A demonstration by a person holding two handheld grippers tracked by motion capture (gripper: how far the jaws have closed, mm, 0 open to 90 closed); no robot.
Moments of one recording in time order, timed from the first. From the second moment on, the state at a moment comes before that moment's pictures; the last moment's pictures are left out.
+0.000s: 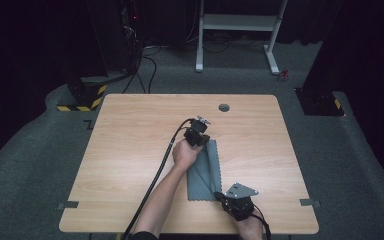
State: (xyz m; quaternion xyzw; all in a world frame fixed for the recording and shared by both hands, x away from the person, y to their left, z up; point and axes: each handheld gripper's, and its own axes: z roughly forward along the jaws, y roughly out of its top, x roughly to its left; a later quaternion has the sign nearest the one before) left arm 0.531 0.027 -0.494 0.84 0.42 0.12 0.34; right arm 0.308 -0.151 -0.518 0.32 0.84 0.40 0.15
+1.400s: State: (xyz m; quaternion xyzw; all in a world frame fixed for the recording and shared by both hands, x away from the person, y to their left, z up) left arm 0.482 0.051 -0.472 0.83 0.40 0.17 0.36; right arm 0.328 -0.188 -0.505 0.38 0.81 0.41 0.16
